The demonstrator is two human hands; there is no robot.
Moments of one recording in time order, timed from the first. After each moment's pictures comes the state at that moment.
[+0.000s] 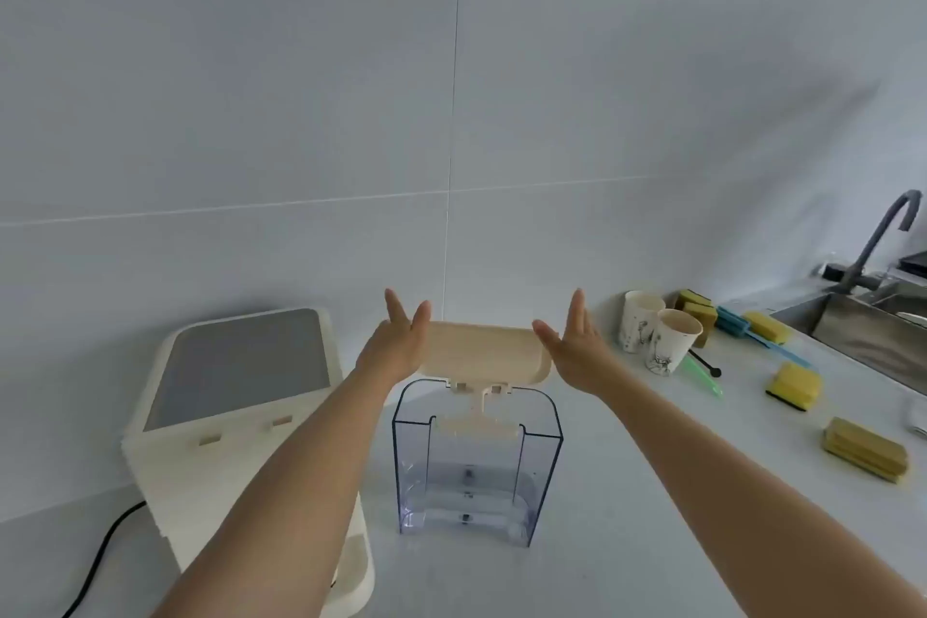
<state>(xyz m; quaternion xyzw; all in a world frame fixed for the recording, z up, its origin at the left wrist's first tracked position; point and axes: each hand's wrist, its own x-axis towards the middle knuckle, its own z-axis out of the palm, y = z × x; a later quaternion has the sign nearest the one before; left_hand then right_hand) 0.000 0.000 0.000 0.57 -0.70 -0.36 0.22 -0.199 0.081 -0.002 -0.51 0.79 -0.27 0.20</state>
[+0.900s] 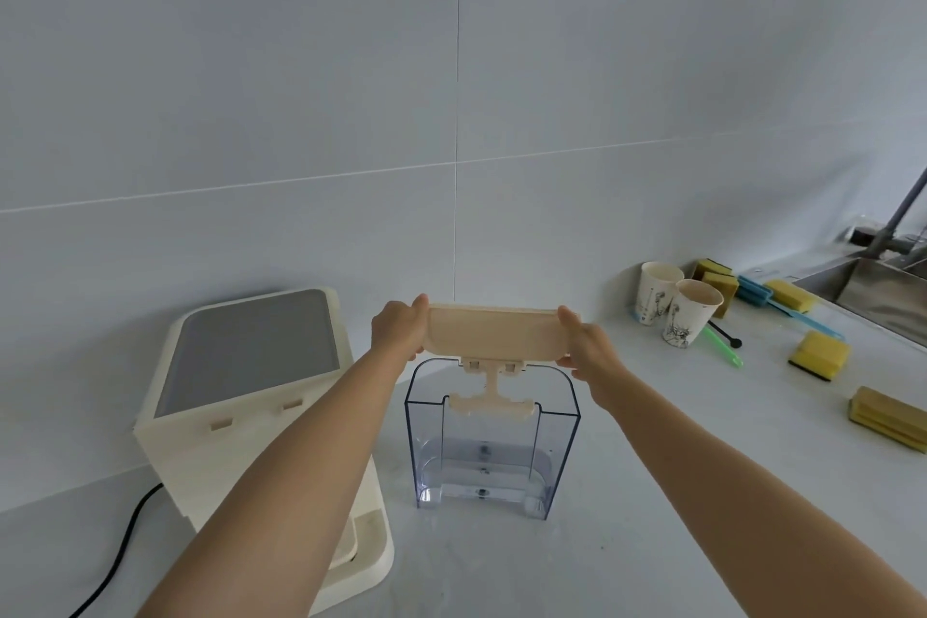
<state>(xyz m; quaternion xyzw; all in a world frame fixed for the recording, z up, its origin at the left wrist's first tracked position) -0.003 -0.014 -0.012 0.61 -0.60 -0.43 0.30 -0.190 0.073 -0.032 -0.31 0.74 -0.48 0.36</state>
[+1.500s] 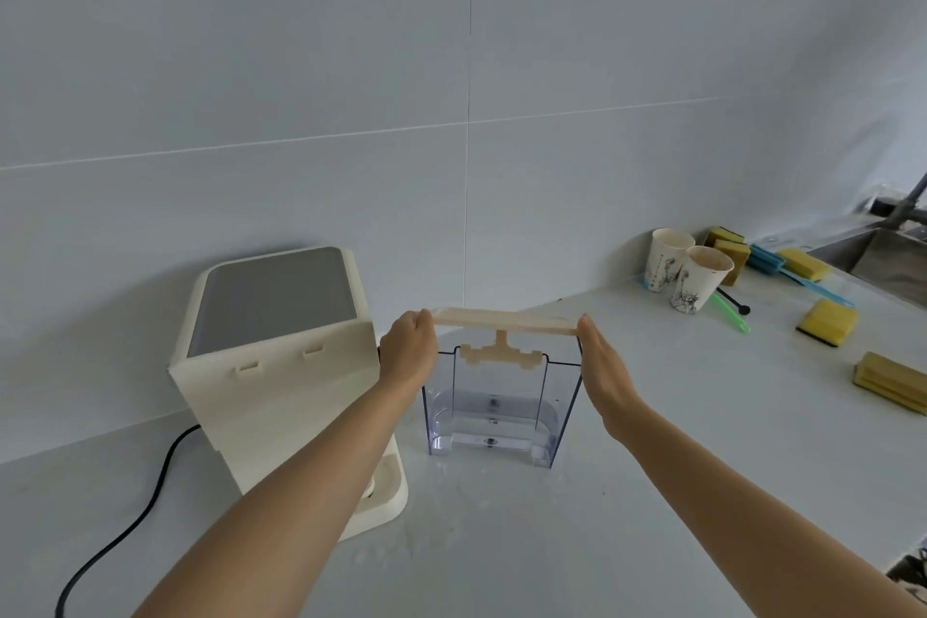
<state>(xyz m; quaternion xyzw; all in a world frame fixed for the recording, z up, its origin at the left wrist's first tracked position) 0.017 0.050 -0.050 0.61 -0.63 -0.37 0.32 -0.165 0.135 -0.072 -0.35 0.71 -0.50 0.34</state>
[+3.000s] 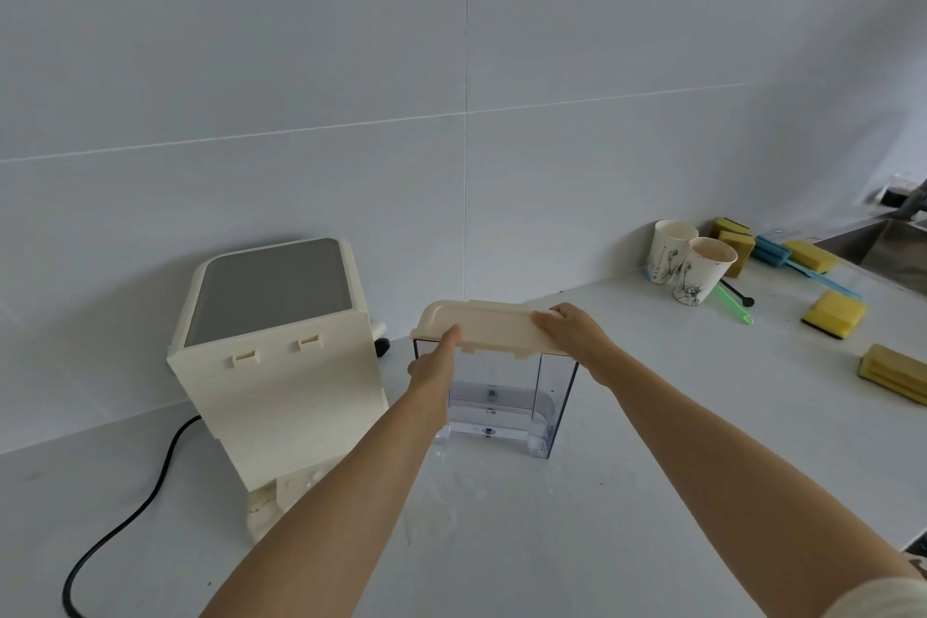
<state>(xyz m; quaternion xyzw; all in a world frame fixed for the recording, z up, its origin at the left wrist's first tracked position) -0.007 0.065 -0.083 0.61 -0.32 -0.66 0.30 -0.176 0.093 -0.058 -0.43 0.76 -0.34 0.35</state>
